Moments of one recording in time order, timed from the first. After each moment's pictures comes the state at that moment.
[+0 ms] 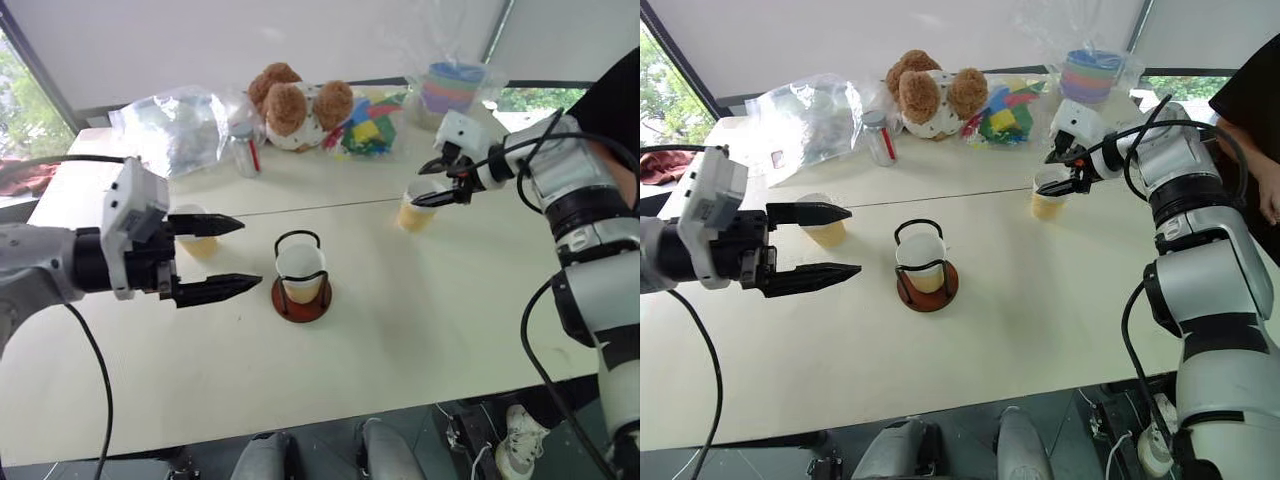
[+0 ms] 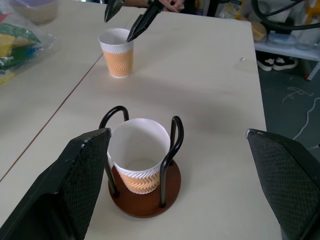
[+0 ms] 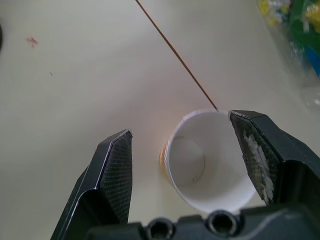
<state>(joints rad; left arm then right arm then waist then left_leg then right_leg) -0.36 1.08 0.34 -0.53 -1.04 0.88 -0.92 -1.36 -0.72 0.41 1.11 -0.09 -0.02 1.24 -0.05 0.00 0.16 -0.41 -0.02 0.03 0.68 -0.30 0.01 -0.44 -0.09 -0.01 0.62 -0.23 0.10</state>
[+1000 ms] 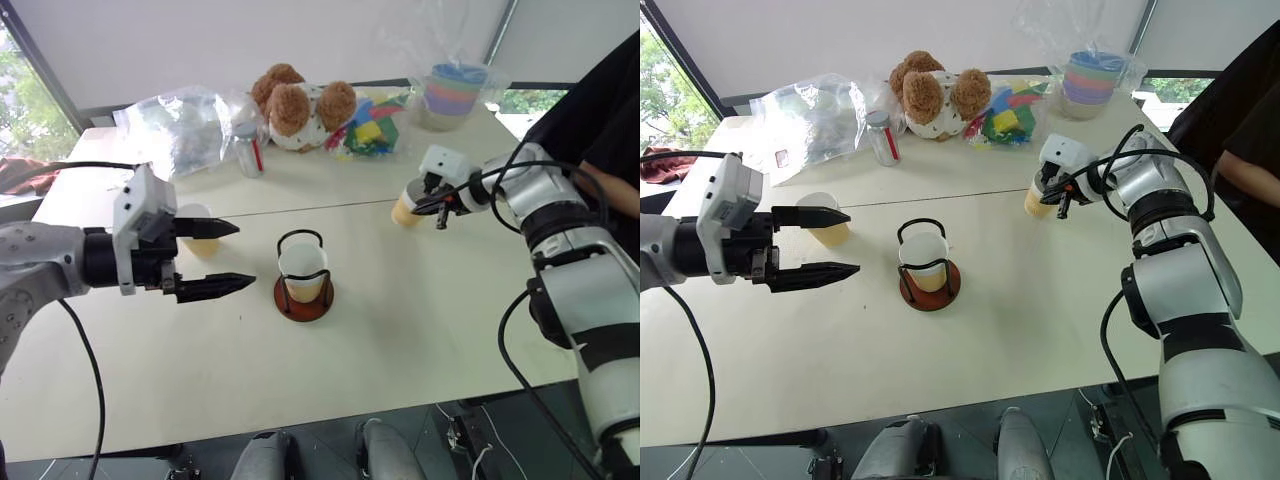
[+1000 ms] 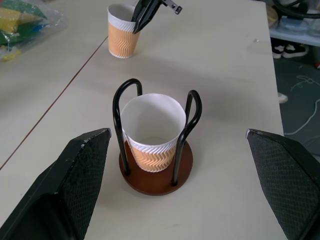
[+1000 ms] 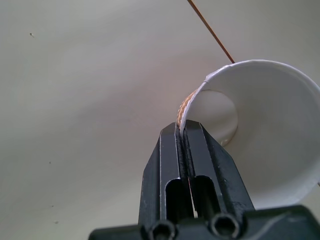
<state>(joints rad) -0.35 1.08 0.28 -0.47 -0.91 0.84 -0.97 -1.33 -0.62 0.36 1.23 -0.26 -0.07 1.16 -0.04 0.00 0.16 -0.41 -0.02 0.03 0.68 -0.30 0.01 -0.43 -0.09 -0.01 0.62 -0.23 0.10</state>
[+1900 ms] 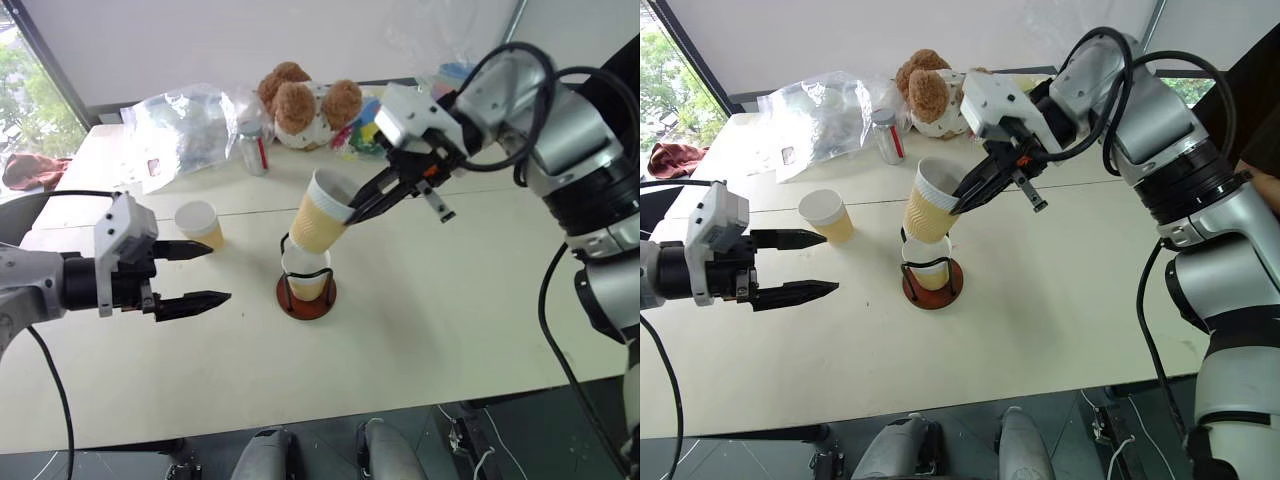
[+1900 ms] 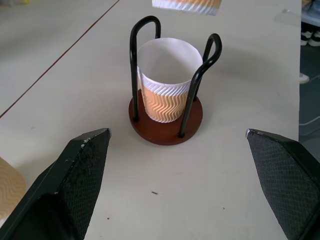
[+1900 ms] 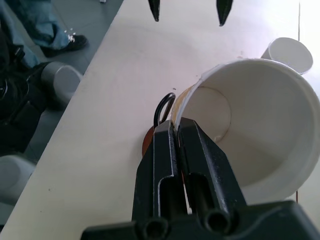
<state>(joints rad) -0.16 1.10 0.38 -0.48 -0.85 0.82 -1.01 -1.43 -0.80 0.69 0.34 0.54 0.11 1.61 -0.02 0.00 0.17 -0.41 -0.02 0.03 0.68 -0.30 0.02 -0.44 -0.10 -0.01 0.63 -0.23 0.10</state>
